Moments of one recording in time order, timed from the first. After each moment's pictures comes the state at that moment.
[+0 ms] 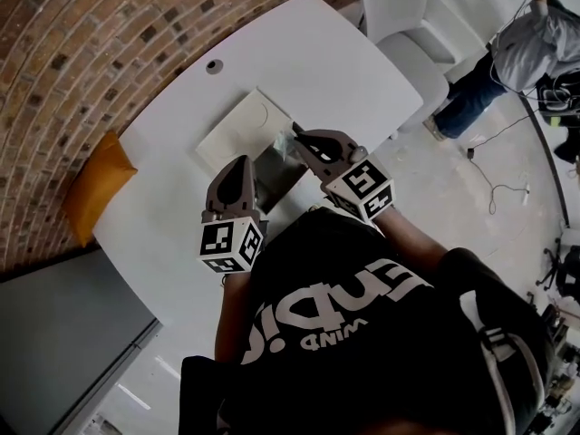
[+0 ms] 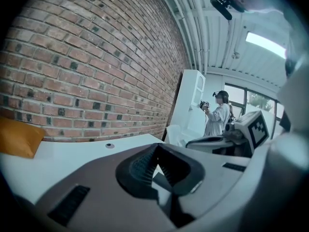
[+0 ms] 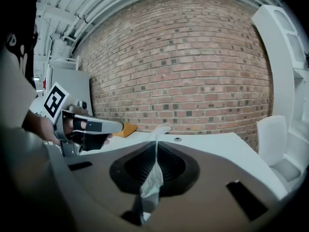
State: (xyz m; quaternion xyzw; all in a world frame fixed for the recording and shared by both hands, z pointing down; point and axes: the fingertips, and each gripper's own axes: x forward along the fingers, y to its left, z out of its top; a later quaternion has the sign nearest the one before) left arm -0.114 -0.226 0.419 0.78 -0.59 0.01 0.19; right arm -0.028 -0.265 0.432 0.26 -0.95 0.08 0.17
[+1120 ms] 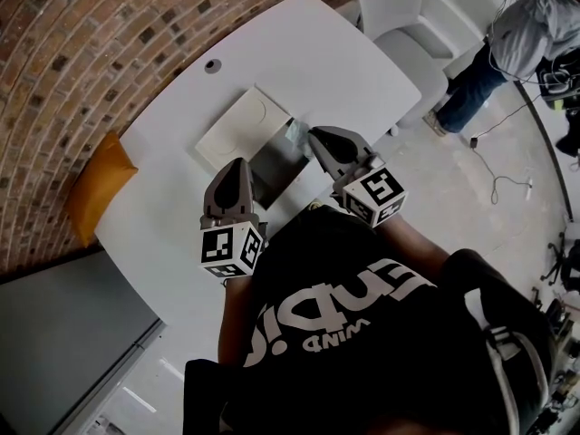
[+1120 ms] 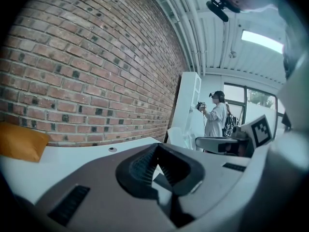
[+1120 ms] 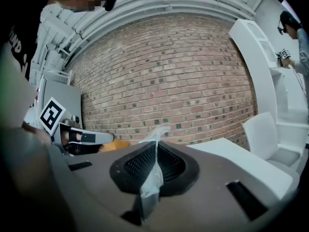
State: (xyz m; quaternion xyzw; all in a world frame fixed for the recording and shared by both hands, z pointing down) left arm -0.117 -0.209 0.409 0.78 -0.60 0.01 0.16; right arm 0.008 -0.261 0.408 0.33 -0.94 0.08 0.06
